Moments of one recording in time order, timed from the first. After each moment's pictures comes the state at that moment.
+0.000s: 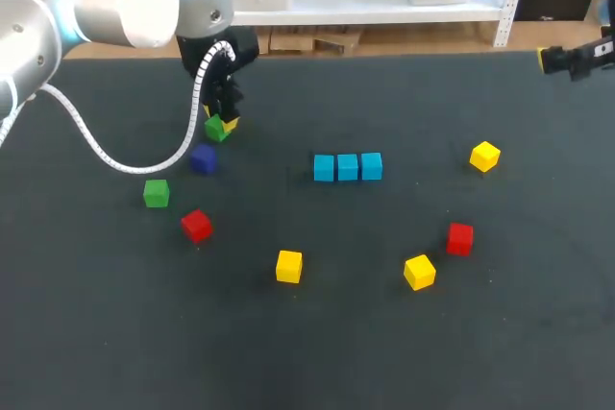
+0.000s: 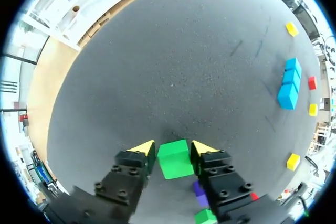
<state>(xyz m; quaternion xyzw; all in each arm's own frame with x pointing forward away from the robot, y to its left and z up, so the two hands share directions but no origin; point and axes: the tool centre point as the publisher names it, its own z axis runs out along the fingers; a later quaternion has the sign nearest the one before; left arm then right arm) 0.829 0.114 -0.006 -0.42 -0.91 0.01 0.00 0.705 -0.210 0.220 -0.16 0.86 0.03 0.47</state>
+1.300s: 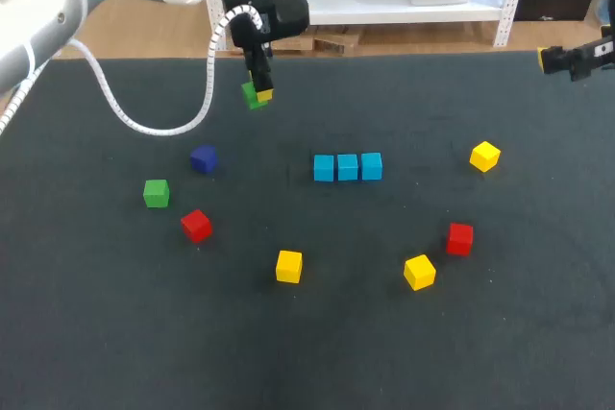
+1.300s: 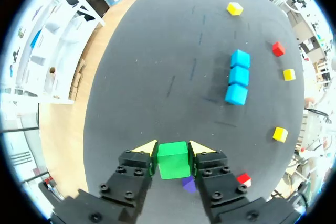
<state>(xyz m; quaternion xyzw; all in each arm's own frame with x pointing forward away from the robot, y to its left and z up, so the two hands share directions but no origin) 0.816 0.037 0.076 -0.61 -0.79 0.00 -0.03 0.705 -0.210 0.220 -0.17 0.86 0.03 0.47</state>
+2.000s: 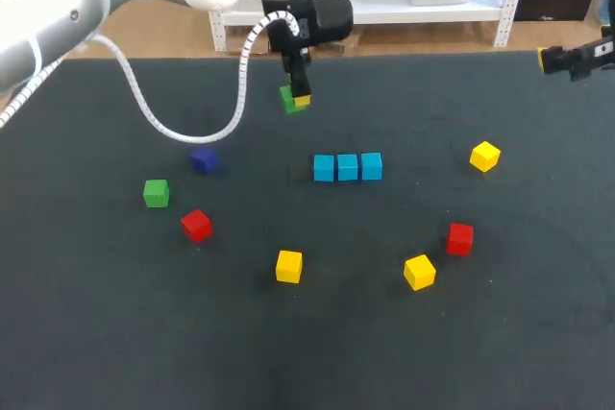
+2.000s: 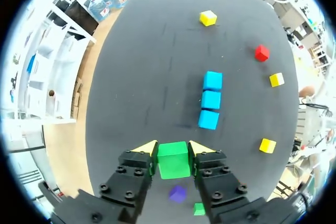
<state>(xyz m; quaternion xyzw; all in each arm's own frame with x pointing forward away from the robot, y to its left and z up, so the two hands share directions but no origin) 0.781 -0.024 0.094 -0.65 -0.75 0.01 -0.05 0.705 -0.210 0.220 -0.17 0.86 0.03 0.47</state>
